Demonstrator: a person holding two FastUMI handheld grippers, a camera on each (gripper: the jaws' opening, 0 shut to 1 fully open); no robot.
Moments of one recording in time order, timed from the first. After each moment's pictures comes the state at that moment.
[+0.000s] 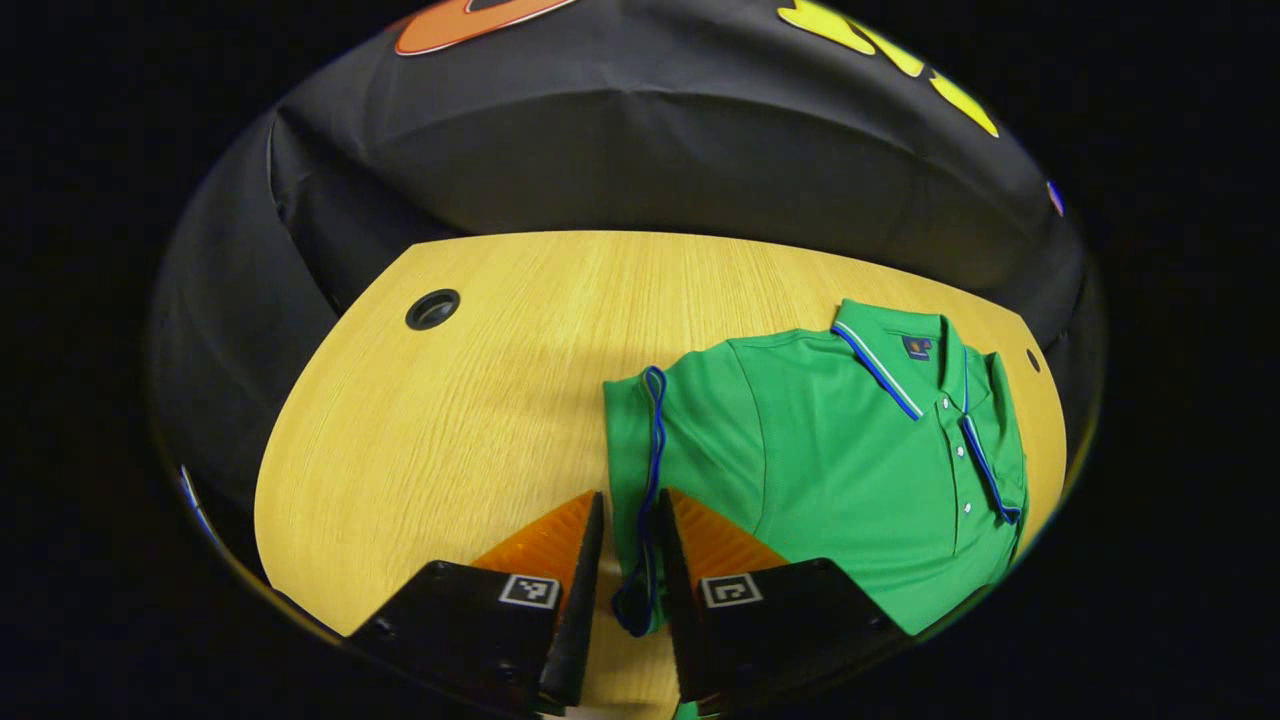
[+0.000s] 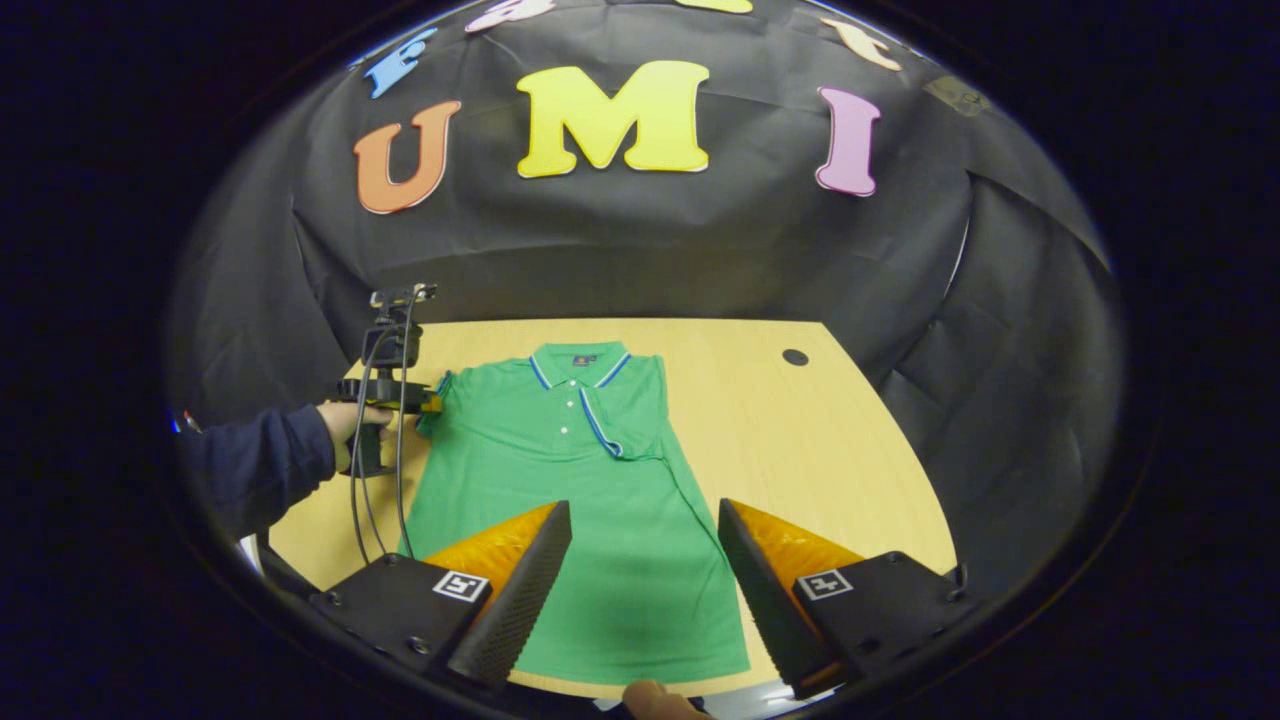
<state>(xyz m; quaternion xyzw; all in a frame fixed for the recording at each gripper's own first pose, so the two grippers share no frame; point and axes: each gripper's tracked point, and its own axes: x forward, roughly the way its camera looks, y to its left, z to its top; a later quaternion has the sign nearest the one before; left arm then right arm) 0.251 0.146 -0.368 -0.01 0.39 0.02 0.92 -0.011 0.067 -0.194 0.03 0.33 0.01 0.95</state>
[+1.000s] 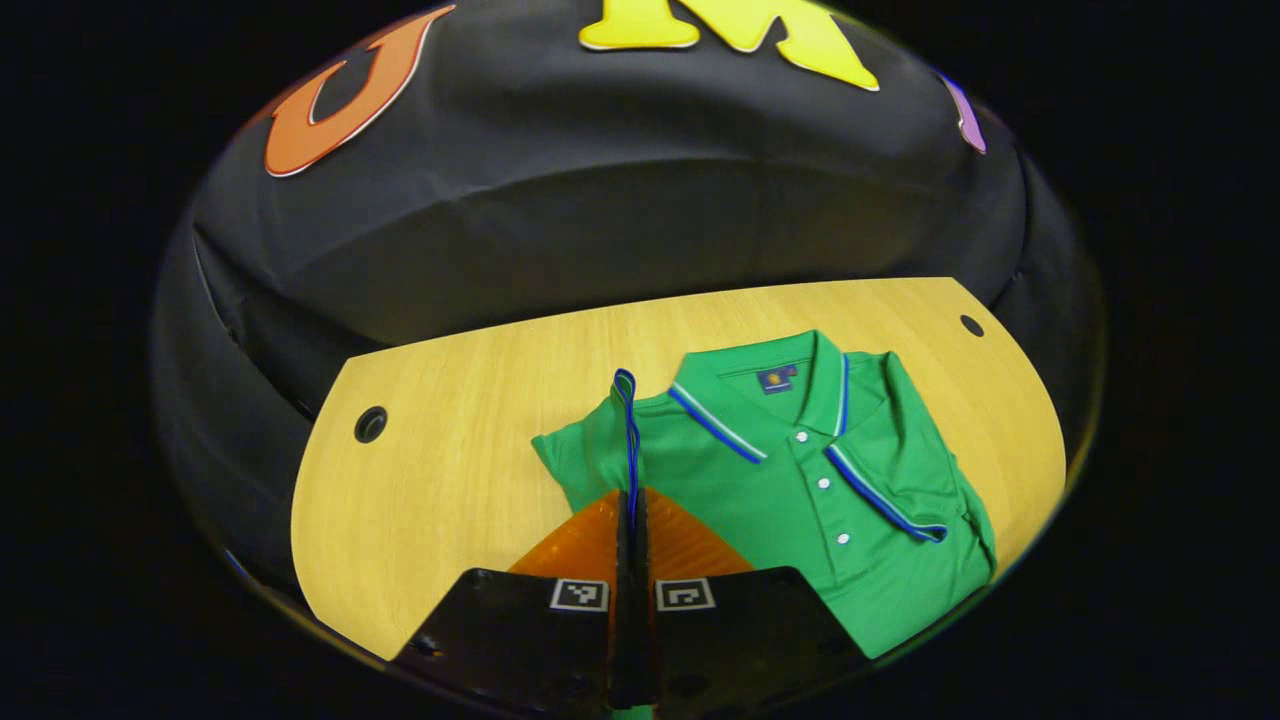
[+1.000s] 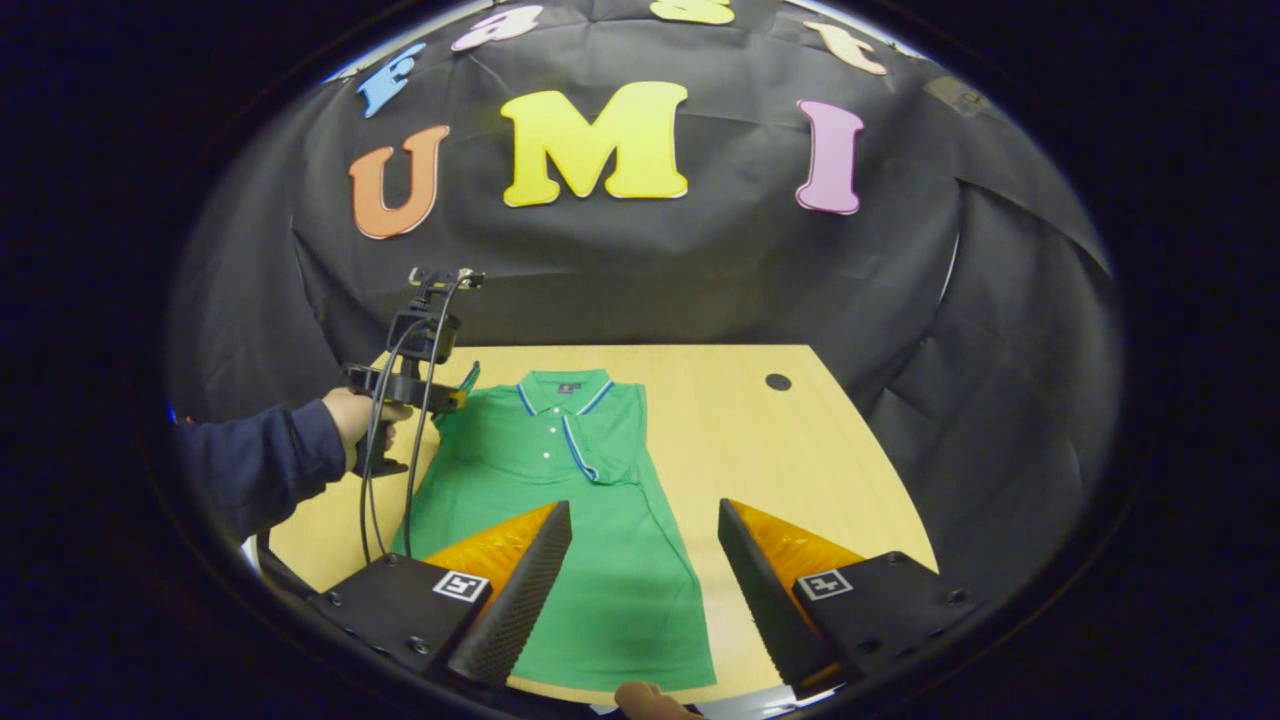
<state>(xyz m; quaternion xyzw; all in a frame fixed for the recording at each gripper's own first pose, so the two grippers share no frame) 0.261 0.022 -0.298 0.07 0.35 -0.06 0.93 -0.006 0.026 -0.174 0.04 0.29 0.01 0.96</state>
